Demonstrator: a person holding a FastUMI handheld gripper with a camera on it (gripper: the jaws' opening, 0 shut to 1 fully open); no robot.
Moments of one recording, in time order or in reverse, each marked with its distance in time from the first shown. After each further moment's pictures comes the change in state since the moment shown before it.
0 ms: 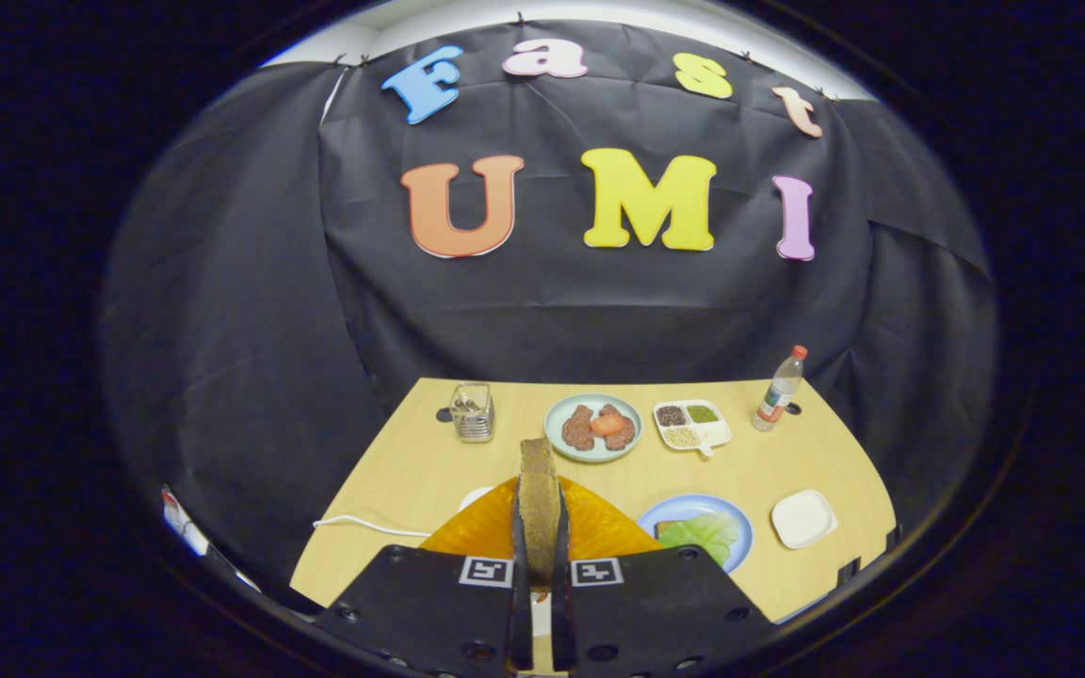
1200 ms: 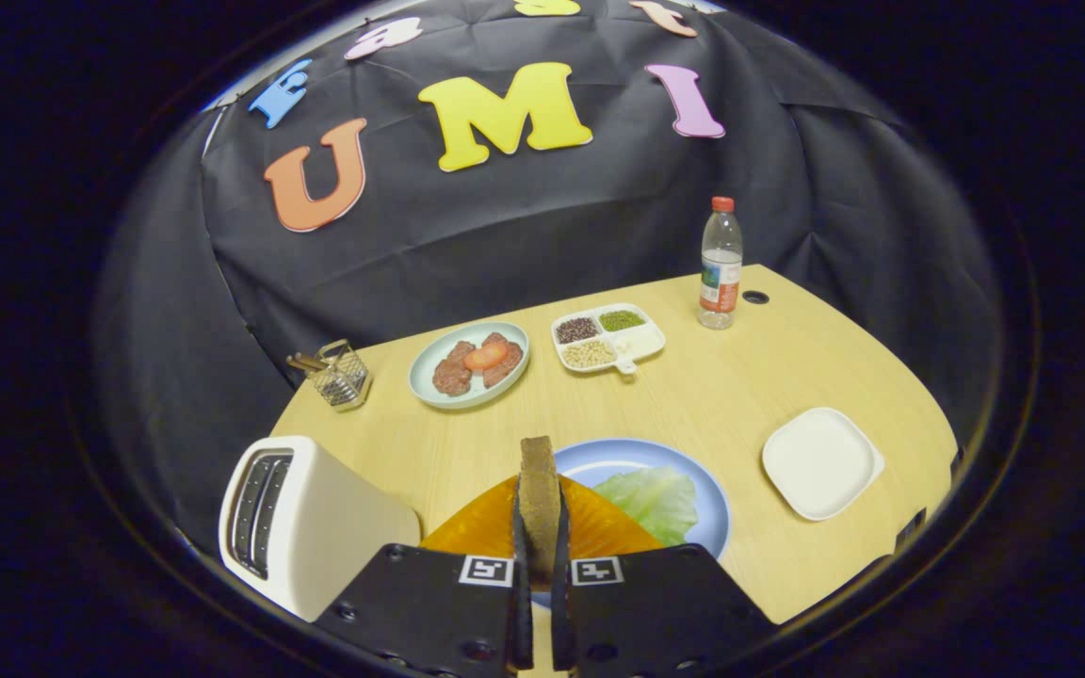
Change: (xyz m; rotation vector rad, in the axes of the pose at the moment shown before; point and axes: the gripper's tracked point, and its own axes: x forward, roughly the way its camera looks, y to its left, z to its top) arm 0.140 -0.190 -0.140 0.228 0.123 -0.061
